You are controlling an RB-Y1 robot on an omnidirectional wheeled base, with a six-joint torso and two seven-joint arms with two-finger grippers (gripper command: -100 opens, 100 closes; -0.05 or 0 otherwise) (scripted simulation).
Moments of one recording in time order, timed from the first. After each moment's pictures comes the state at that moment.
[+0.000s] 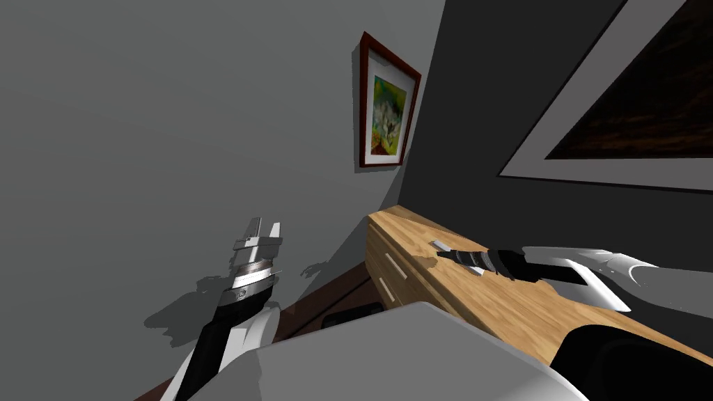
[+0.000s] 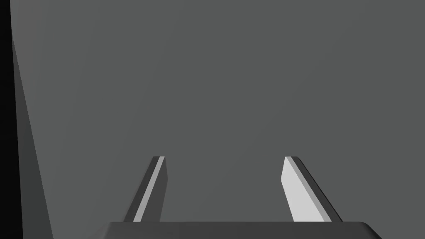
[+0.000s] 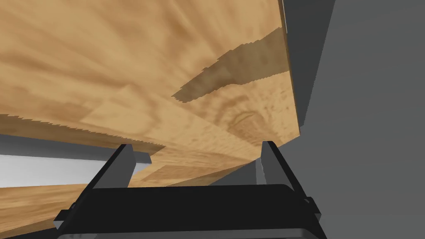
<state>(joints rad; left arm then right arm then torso) 0.50 0.05 -0.03 -2.31 0.03 -0.38 0.11 0.89 -1.73 0.08 -1.53 -0.11 -0.55 -0.25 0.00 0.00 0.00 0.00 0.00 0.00</state>
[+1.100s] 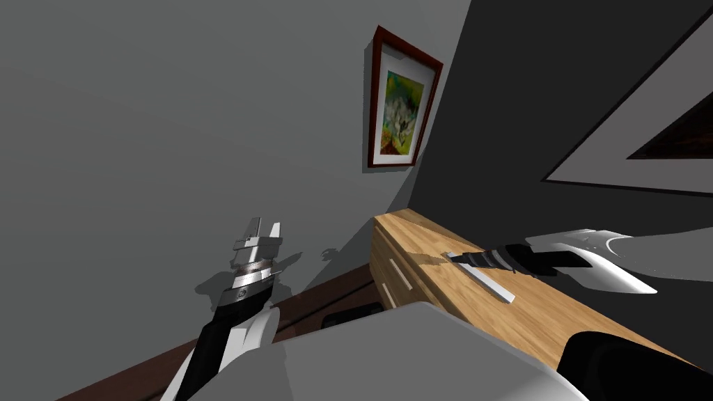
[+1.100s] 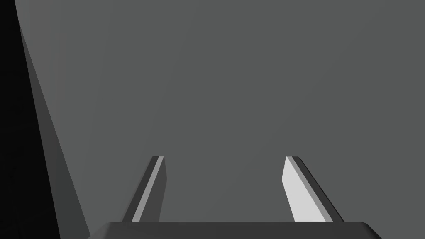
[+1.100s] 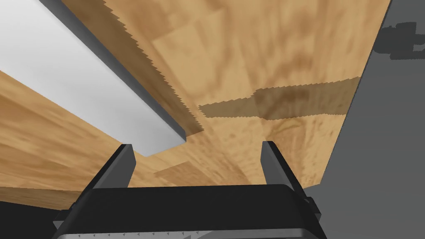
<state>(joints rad) 0.50 0.05 -0.03 -2.31 0.03 -0.38 0.11 1.05 -2.00 0.15 -1.44 -0.29 -0.57 -0.15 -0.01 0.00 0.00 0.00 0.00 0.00</state>
